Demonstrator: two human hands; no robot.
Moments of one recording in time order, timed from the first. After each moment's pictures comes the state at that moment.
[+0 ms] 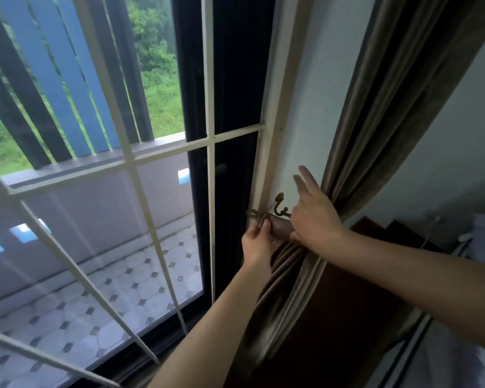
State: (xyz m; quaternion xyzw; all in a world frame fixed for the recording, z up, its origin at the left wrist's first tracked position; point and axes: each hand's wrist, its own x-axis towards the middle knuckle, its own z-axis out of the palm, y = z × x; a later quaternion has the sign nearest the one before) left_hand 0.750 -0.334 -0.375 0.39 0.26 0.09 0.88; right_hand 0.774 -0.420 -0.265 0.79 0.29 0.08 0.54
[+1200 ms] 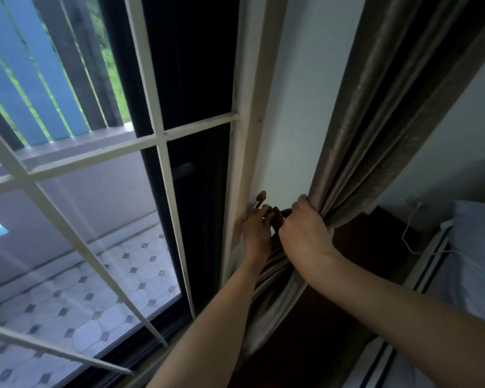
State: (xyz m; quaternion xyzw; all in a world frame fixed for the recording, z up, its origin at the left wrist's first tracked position) left_hand 0.856 -0.348 -0.441 0.82 0.11 0.21 0.52; right_hand 0.795 -0.423 -0.287 0.76 0.34 0.03 0.56
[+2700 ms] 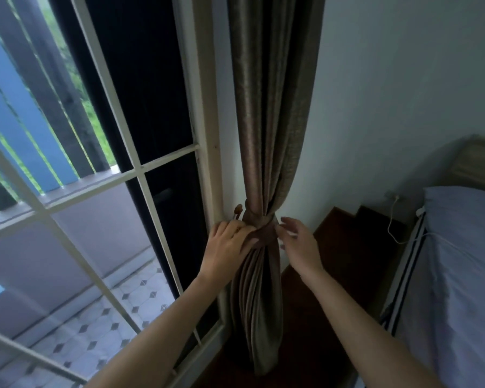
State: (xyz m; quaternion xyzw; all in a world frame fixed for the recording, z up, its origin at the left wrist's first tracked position) left_hand 0.771 -0.314 -0.375 0.92 -0.15 0.34 0.16; right_hand 0.798 -0.489 -0.358 0.81 -0.01 0.01 -0.58
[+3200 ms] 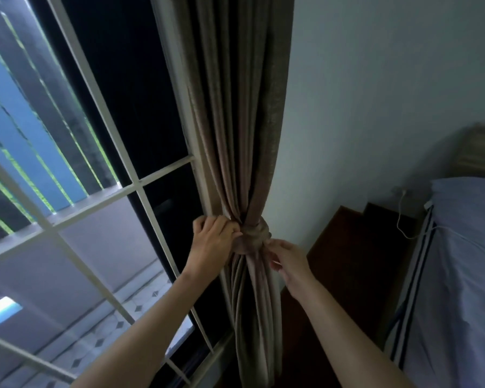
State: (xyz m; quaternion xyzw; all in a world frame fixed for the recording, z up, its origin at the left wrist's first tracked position) left_hand 0.773 -0.287 -0.349 0.91 -0.17 0.37 0.04; right_hand 0.786 -0.472 -0.383 0.60 -0.10 -0.11 -0.79
